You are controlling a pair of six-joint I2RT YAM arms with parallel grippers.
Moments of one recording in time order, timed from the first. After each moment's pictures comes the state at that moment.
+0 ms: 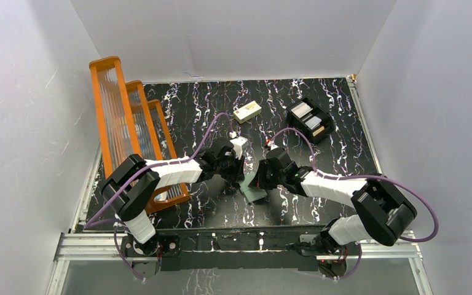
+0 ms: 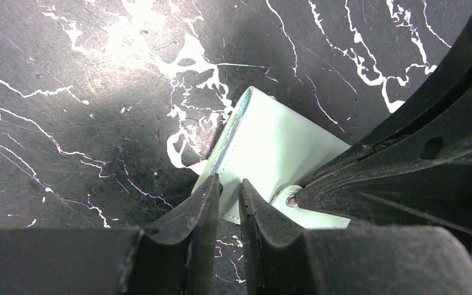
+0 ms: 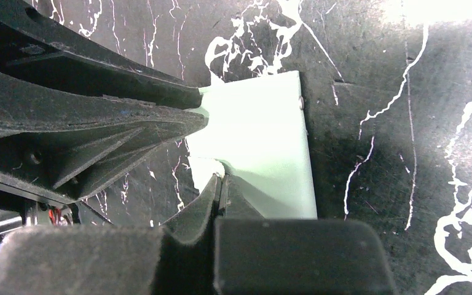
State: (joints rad) left arm -0.80 1.68 0.85 0.02 0.21 -0.31; right arm 0.77 1.38 0.58 0.00 -0.14 0.79
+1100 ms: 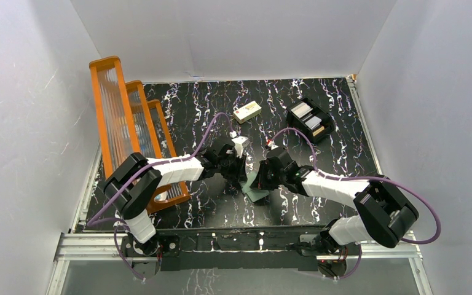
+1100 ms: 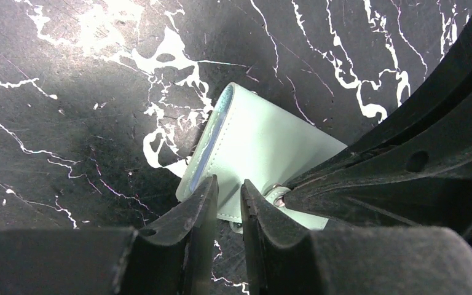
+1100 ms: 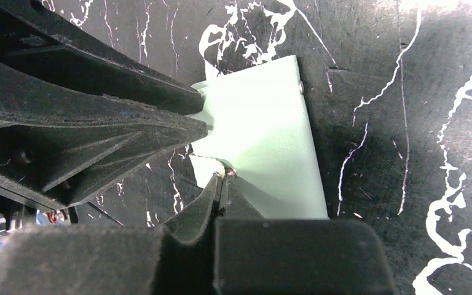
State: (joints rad) left arm -0.80 1.70 0.89 -0.02 0.28 -0.40; right arm 0.77 1.35 0.57 -0.04 -0.16 0.78
